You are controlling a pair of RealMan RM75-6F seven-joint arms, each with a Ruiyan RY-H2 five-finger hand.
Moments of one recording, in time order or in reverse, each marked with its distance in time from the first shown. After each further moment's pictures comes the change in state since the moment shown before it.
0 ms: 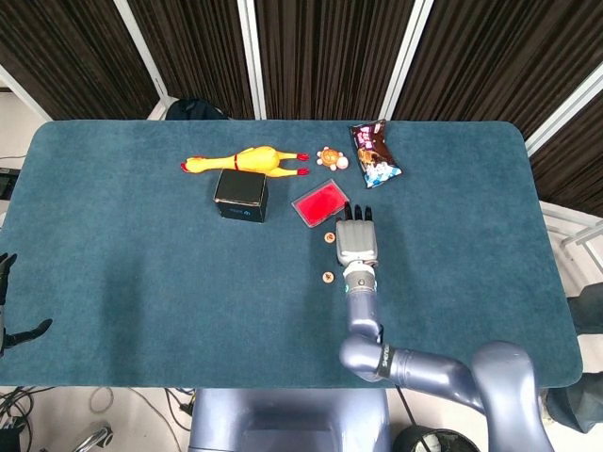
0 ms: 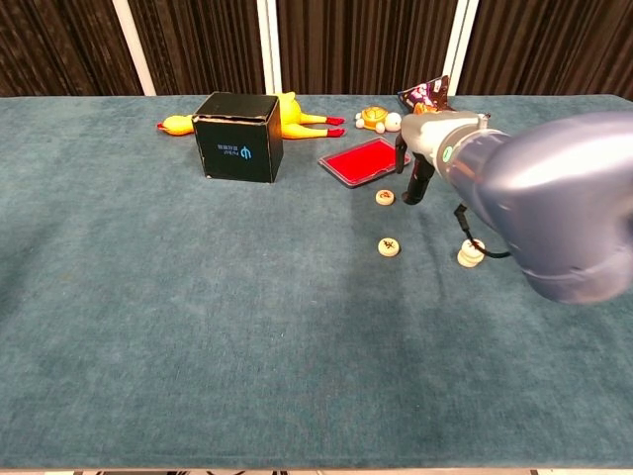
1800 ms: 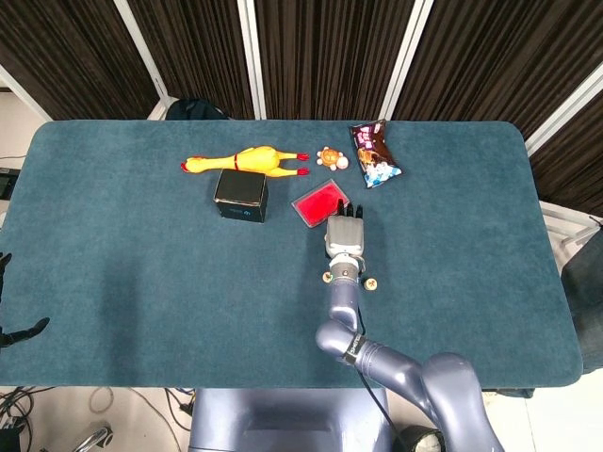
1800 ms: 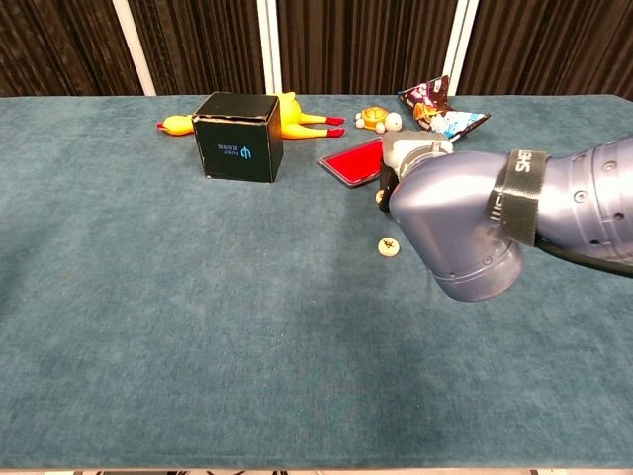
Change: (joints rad) left arm 0.001 0.001 -0.008 0.003 -0.017 -0.002 -0.011; right arm 0.094 -0.242 0.138 0.460 -0.044 -0.169 0.081
